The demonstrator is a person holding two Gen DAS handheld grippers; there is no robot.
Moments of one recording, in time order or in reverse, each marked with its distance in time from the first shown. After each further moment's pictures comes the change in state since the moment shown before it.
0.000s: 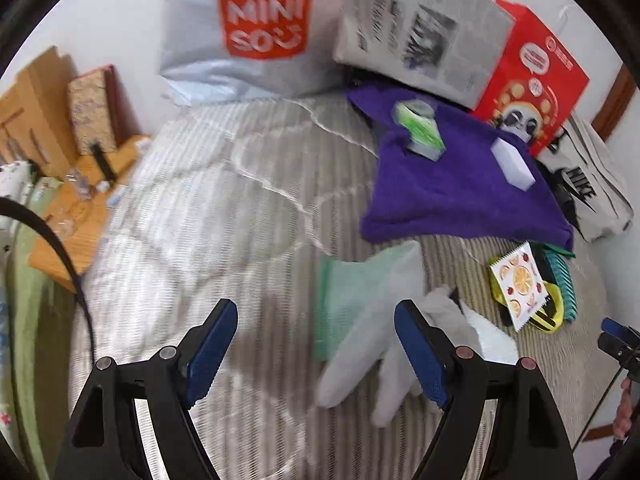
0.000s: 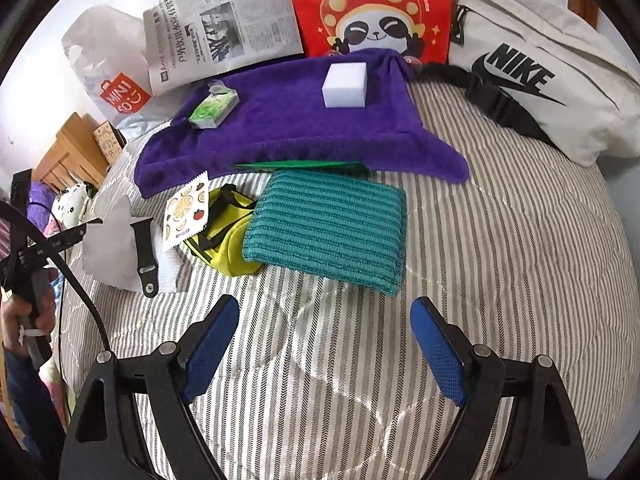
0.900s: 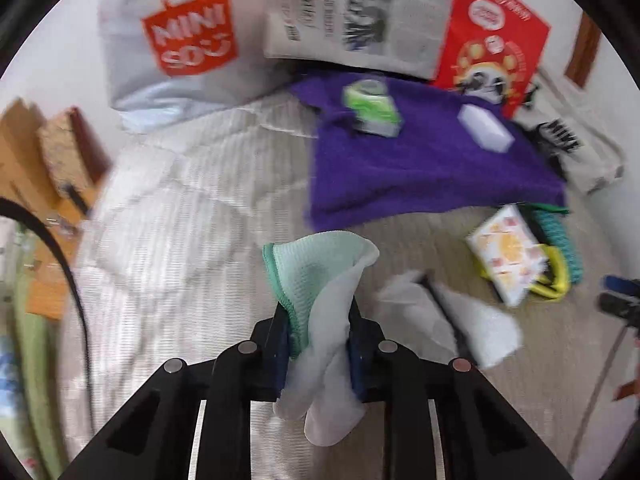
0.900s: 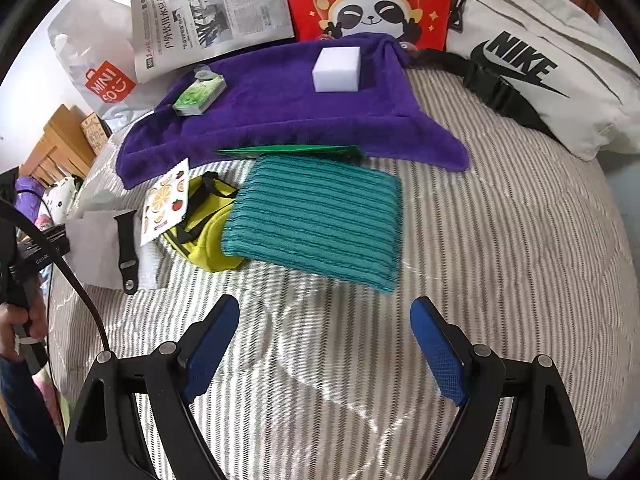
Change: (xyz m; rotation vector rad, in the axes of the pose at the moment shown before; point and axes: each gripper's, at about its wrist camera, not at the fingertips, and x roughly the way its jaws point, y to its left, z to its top) left arm 0.010 -0.034 -0.011 0.166 -0.031 0.060; right arm 0.015 -0.002 0.002 0.003 0.031 -0.037
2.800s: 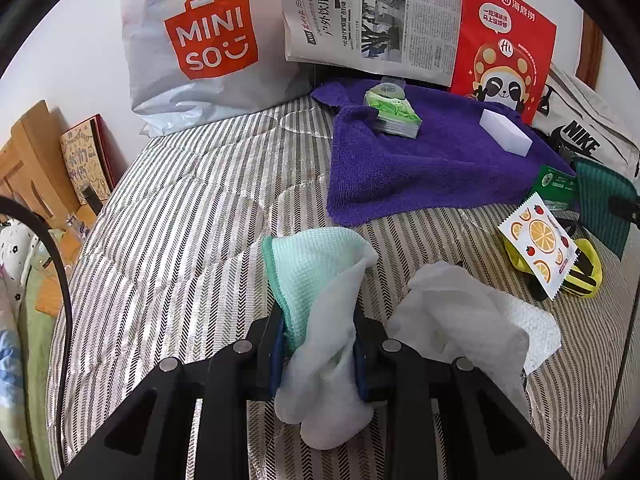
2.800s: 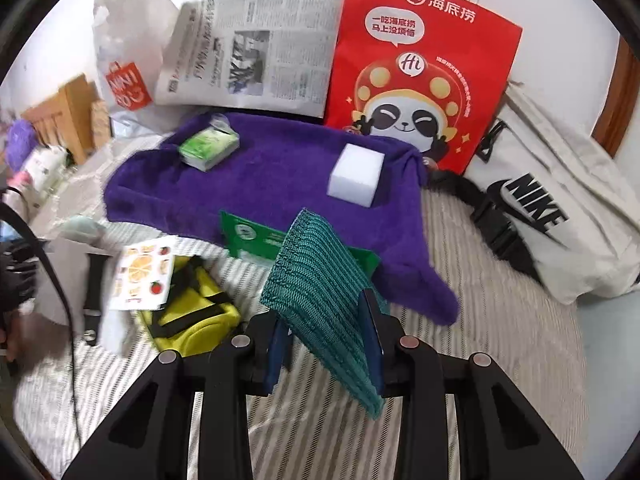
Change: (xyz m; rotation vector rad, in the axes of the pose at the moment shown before) left arm 0.016 -0.006 -0.024 -0.015 -0.123 0.053; right arm 0.005 0.035 0.053 -0.276 -0.256 -0.176
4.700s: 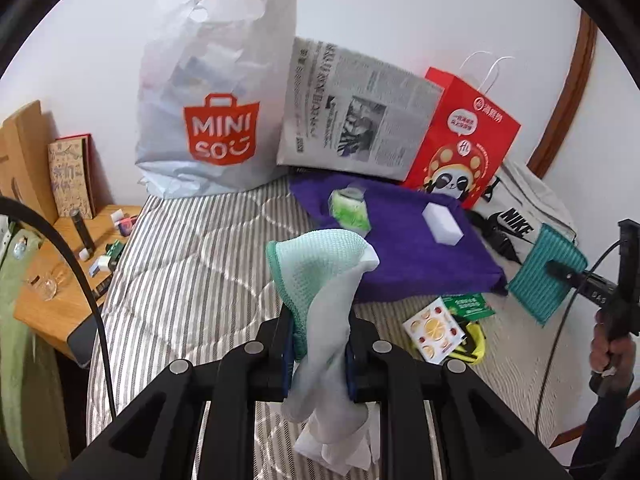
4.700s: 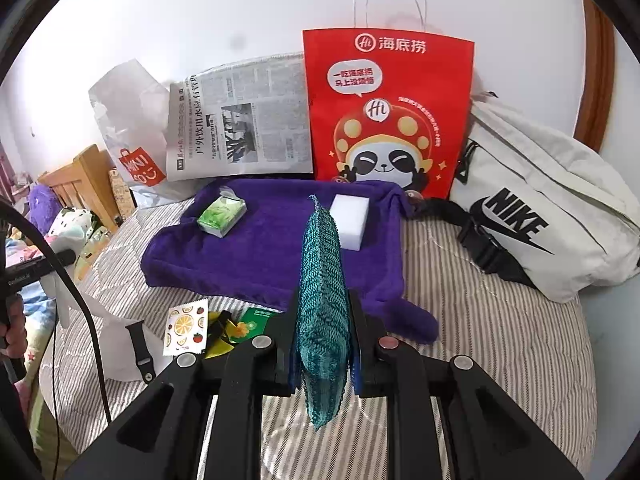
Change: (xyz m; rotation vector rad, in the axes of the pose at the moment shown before) left arm -0.099 0.036 0.064 -0.111 -0.106 -0.222; right arm -0.052 -0.053 0.018 0.173 -0.090 0.170
